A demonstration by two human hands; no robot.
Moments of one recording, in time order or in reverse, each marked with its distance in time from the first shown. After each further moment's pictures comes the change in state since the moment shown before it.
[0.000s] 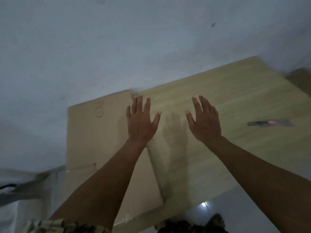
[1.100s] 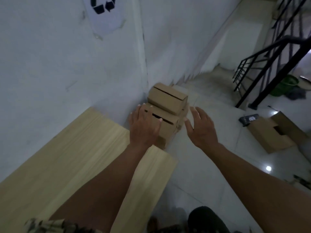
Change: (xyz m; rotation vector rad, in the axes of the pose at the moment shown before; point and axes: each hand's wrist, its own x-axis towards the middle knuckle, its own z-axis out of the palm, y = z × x) left_hand 0.156 0.742 0.257 -0.289 -0.162 0.627; right_hand 0.024 0.680 -0.261 -0.080 0.090 0.680
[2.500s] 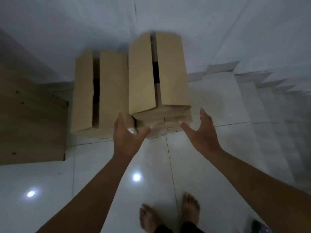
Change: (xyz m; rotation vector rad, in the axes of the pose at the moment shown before) left_hand 0.262 0.130 0.615 -0.540 0.285 -1.427; right_hand 0.526 0.453 0.353 0.273 -0.886 -0.166
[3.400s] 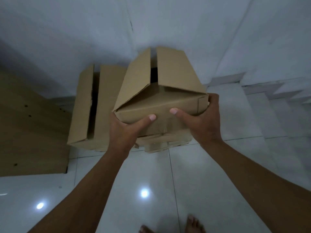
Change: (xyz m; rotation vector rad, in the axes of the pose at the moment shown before) left_hand 0.022 0.052 0.017 -0.421 0.051 0.158; right_hand 0.053 -0.028 -0.022 0.484 0.196 -0.331
